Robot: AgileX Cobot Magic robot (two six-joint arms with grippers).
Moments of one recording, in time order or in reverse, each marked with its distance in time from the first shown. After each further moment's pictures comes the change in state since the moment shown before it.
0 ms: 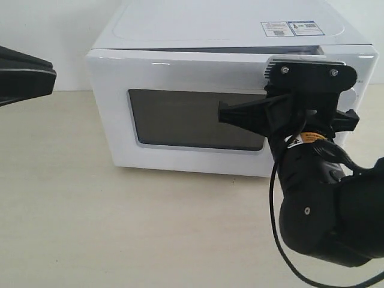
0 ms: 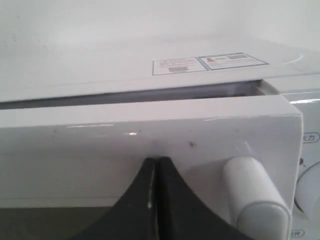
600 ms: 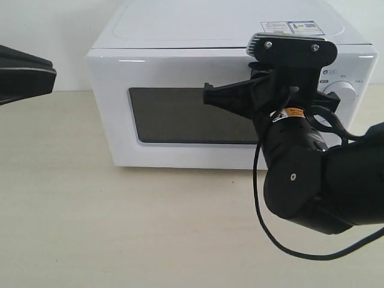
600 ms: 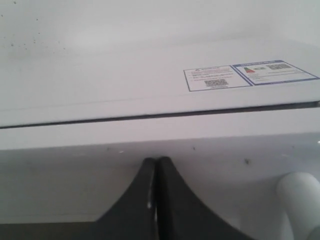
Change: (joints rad) left arm 0.000 0.000 0.000 0.000 -0.004 0.000; right arm -0.029 0.000 -0.112 -0.017 0.120 -0.061
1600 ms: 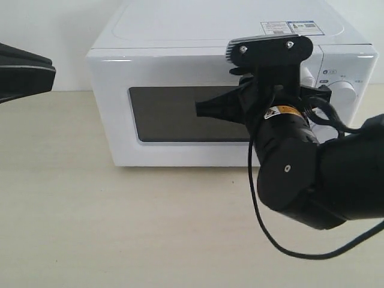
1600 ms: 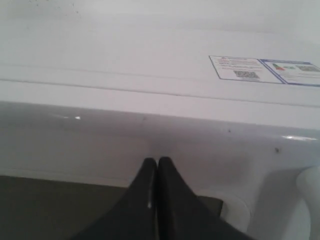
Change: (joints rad) left arm 0.000 0.000 0.000 -0.002 -0.006 0.000; right arm 0.030 0.000 -0.030 0.056 0.080 -0.221
